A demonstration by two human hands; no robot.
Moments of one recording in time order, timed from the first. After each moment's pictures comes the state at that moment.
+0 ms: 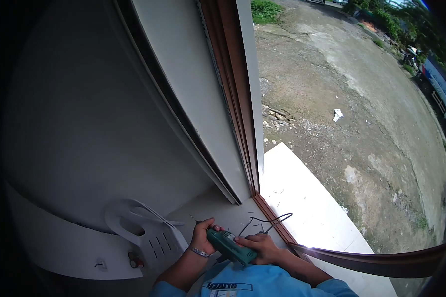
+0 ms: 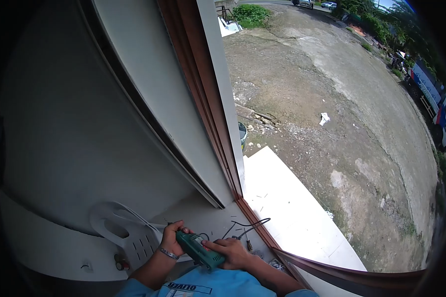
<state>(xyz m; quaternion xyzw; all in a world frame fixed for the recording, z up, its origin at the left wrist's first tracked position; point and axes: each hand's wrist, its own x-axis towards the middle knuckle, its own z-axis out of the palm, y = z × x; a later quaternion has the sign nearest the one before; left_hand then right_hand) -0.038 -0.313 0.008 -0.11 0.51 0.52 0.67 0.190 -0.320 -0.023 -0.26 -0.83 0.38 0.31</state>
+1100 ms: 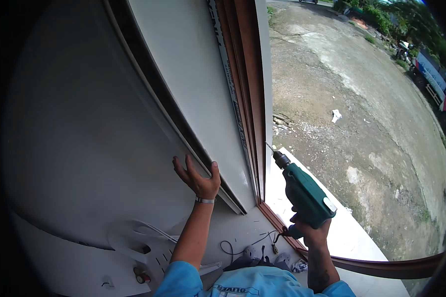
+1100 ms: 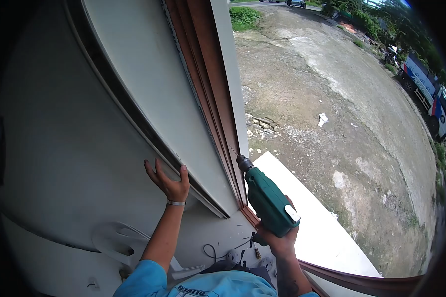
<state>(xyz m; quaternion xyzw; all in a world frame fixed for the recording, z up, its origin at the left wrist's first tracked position) -0.092 -0.080 0.018 0.58 0.57 0.53 -0.24 0.201 -0.235 0.055 -0.40 -0.37 0.53 0.65</state>
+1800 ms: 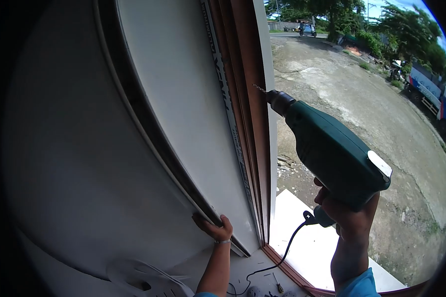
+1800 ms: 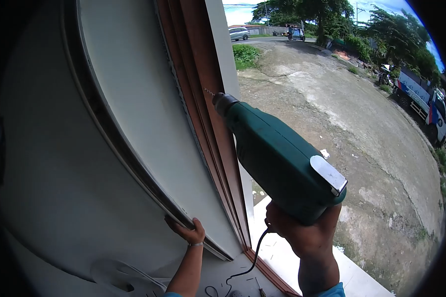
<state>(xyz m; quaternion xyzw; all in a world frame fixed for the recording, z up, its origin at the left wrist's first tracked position) -0.089 -0.030 -0.078 0.53 0.55 0.58 -0.28 0.196 -0.140 0.247 -0.29 -0.47 0.41 0.73</state>
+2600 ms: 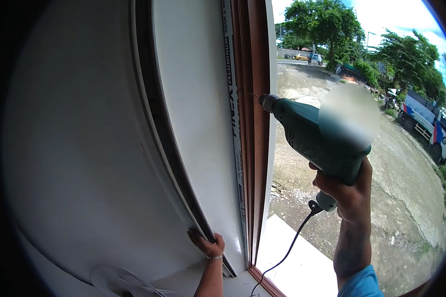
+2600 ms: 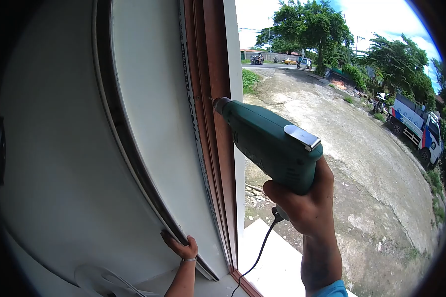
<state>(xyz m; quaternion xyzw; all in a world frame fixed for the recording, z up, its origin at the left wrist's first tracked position) -0.083 -0.033 -0.073 0.49 0.57 0.59 -0.30 0.201 -0.104 0.310 -0.29 -0.60 0.24 0.71</state>
